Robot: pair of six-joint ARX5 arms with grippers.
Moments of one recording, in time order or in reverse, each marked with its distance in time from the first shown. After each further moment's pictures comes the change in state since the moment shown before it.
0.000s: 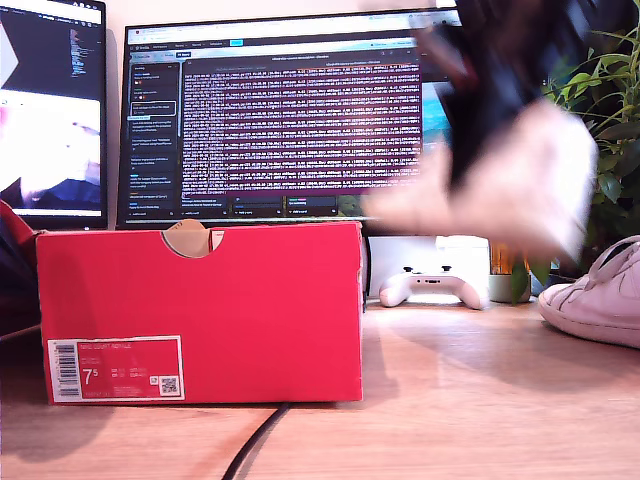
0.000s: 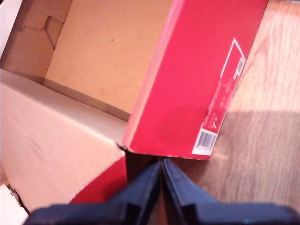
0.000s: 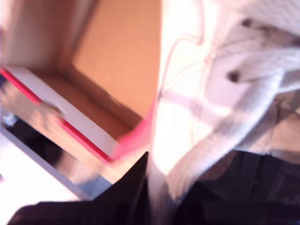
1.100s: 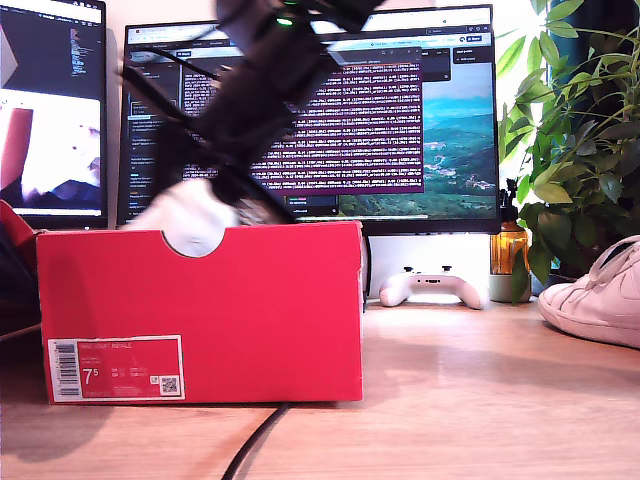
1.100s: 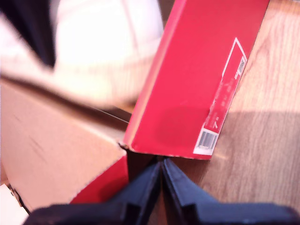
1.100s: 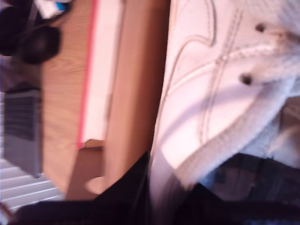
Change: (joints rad) left arm 0.000 0.000 0.000 0.002 0.000 0.000; right arm 0.322 0.393 0.003 0.789 0.059 0.695
